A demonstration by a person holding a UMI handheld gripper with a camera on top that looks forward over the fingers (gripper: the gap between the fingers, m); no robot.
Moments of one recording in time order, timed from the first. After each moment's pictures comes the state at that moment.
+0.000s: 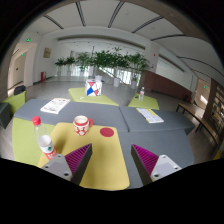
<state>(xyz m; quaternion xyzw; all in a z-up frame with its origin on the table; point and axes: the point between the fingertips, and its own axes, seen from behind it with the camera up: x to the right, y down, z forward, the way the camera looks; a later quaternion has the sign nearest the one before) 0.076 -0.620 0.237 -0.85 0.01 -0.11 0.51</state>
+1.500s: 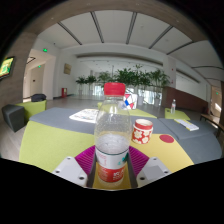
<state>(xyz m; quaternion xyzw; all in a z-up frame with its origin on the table) -0.176 -0.518 0.118 -0.79 -0.06 -0.01 0.61</state>
